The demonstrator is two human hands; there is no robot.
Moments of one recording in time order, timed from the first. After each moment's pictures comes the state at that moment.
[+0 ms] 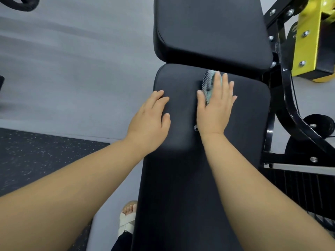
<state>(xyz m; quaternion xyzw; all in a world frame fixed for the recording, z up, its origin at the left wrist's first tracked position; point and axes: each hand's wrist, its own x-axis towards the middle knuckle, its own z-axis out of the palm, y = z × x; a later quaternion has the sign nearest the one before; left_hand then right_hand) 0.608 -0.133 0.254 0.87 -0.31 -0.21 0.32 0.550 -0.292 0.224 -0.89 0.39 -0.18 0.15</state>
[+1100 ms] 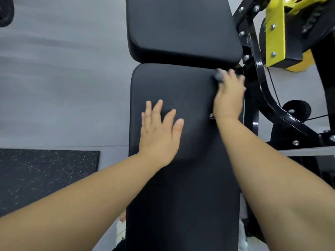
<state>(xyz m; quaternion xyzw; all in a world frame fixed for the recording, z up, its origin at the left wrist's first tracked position) 0.544 -0.165 0.265 0.87 -0.32 -0.26 0.28 0.508 -0.384 0.228 -0.89 0.41 -0.18 0.09</state>
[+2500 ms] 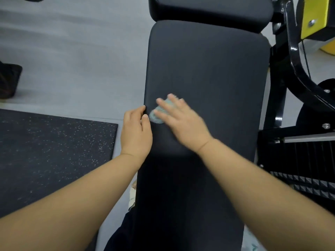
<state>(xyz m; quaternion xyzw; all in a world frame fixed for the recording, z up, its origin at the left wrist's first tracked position) 0.497 -0.070 0.224 0.89 -0.08 -0.20 0.41 0.445 -0.219 0.184 -0.99 -0.05 -0.14 0.07</state>
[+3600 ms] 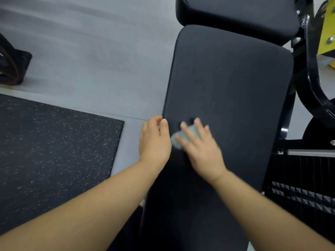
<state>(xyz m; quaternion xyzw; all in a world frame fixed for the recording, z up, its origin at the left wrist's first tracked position) 0.494 -0.064 0.237 0.84 0.04 -0.30 0.45 0.397 -0.186 0.175 -0.99 -0.02 -0.11 0.04</state>
